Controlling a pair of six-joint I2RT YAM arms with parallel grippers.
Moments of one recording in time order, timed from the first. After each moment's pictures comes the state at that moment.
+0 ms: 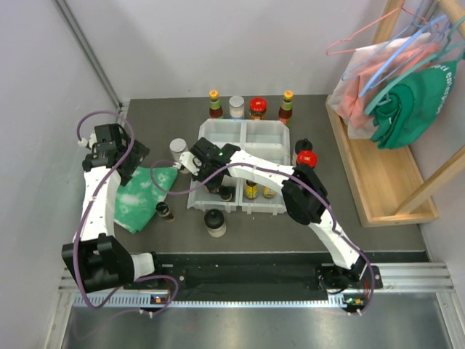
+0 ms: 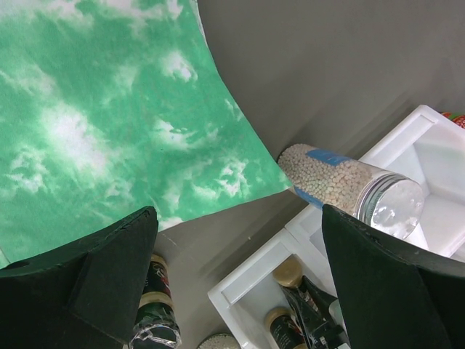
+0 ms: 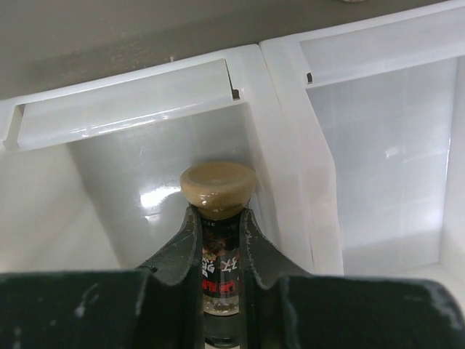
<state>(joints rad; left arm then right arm) 0.21 1.26 1.15 -0.76 -0.09 -0.79 0.96 2.34 2.04 -0.77 -0.07 -0.36</state>
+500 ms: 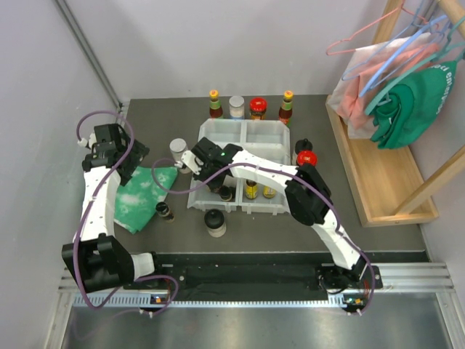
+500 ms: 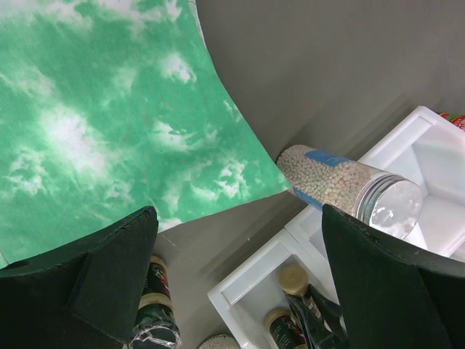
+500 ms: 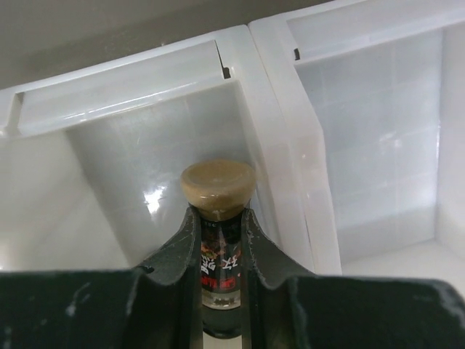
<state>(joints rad) 0.21 1.26 1.15 -0.75 -0.09 -0.78 0.96 2.30 2.01 -0.76 -0.04 -0.33</state>
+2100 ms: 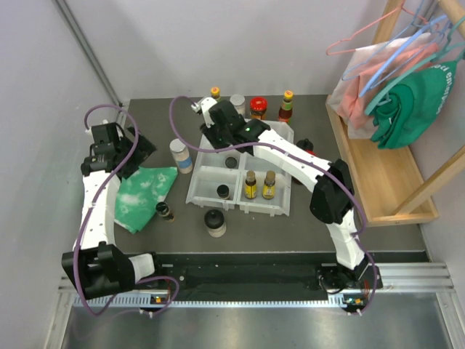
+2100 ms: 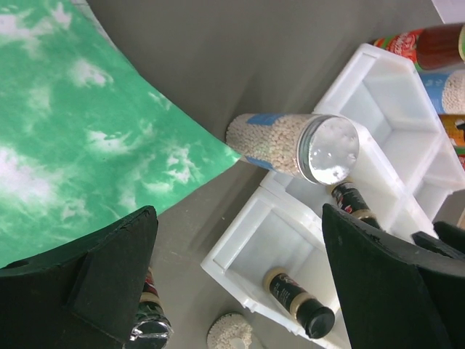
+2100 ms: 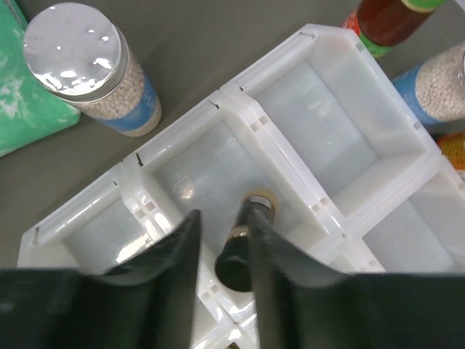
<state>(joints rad) 0.20 1.22 1.15 -0.67 0.12 -0.63 0.85 2.11 2.04 -0.57 0.11 -0.04</state>
